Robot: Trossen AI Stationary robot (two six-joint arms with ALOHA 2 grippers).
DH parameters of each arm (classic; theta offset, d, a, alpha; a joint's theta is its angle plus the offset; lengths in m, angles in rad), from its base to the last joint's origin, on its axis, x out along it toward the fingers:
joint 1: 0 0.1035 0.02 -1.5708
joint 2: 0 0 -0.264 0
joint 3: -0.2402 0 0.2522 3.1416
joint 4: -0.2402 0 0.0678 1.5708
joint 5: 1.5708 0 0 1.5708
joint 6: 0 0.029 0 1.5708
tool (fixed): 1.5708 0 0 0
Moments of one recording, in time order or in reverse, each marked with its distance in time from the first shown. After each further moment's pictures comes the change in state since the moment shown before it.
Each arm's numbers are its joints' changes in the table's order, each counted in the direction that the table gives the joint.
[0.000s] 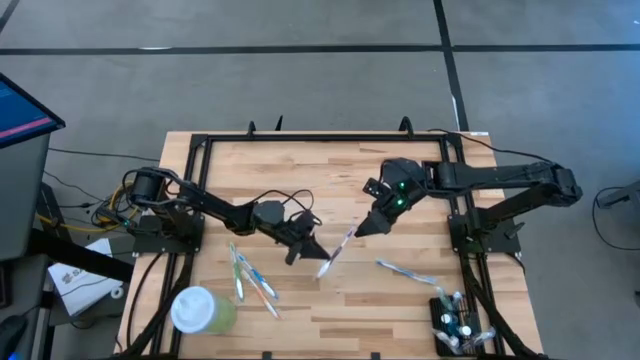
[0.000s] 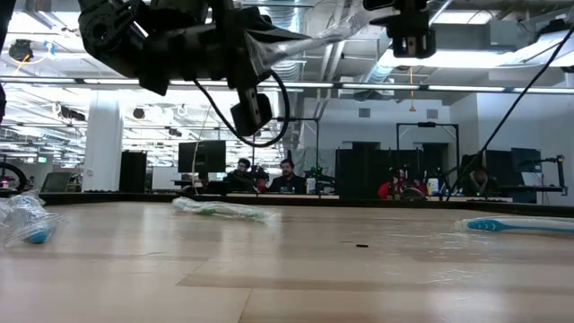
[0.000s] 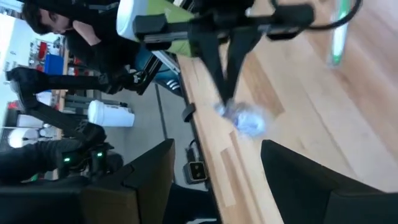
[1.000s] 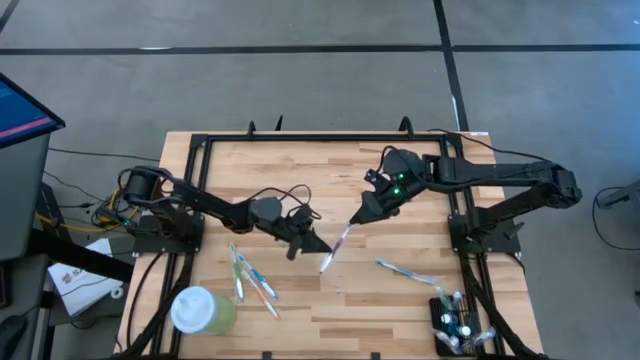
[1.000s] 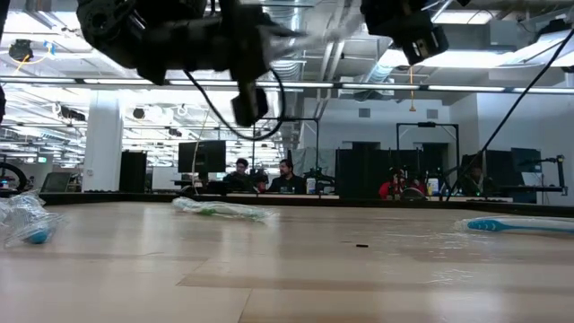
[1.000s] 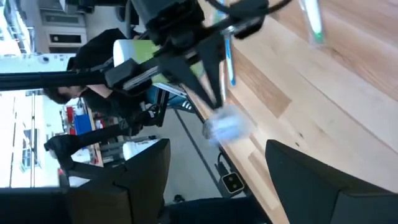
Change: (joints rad) left arm 0.002 -0.053 -0.008 -0.051 -0.076 -0.024; right arm -0.064 0.001 0.000 0.007 -0.008 0.338
